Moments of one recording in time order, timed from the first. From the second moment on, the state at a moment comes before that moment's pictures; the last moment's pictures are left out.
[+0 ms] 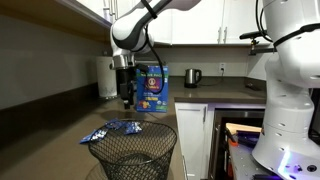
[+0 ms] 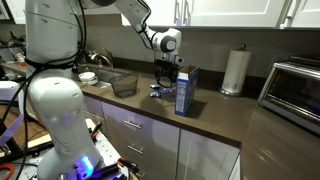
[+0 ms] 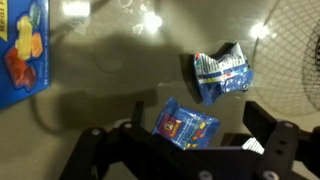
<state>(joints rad) 0.04 0.28 0.05 -1.98 0.10 2.13 -0.40</state>
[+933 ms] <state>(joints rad) 0.04 0.34 0.11 -2.06 0.11 2.20 -0.39</state>
